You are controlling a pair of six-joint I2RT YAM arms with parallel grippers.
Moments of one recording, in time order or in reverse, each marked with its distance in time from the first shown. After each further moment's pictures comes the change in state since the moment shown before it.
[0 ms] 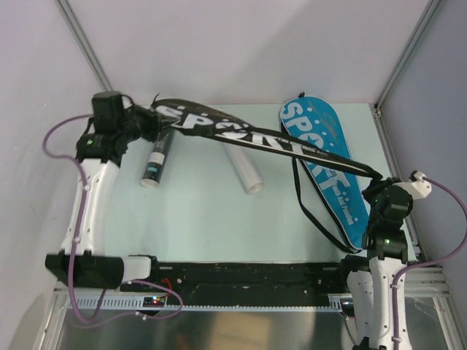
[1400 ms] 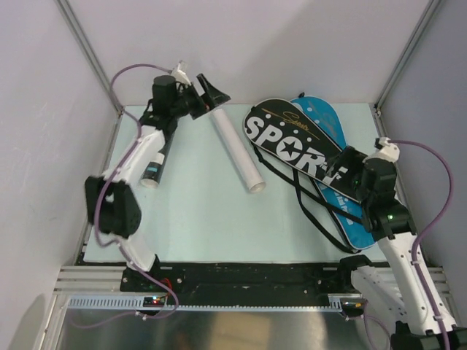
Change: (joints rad) left arm -0.241 0.577 0.092 0.748 0.135 0.476; right arm 0.259 0.241 0.279 -0.146 -0.046 -0.084
